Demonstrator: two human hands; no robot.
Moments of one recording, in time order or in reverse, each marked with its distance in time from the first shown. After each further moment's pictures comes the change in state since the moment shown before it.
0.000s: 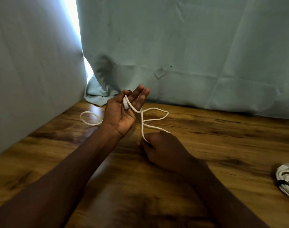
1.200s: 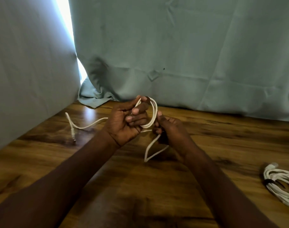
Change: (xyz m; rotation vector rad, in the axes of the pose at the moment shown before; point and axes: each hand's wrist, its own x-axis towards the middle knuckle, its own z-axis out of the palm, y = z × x) left_hand -0.003 -0.019 -0.006 -0.018 -0.452 -0.432; right_hand 0.001 0.020 -0.028 1.215 0.267 0.360
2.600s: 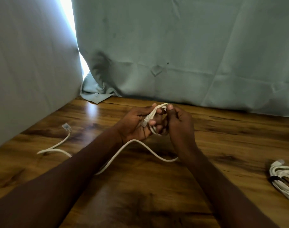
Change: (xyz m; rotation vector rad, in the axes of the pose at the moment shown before) left_hand 0.002 -0.020 -0.002 0.377 0.227 -0.194; right_hand 0.015 0.022 0.003 -0.291 0.364 -0.342
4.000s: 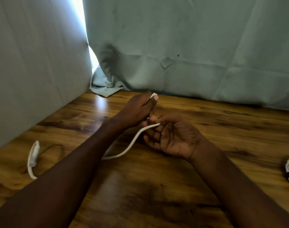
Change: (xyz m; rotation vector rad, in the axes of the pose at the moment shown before) left_hand -0.005 0.017 -0.038 1.474 0.531 0.420; right_hand -0.026 -0.036 0.003 0.900 -0.697 0.927
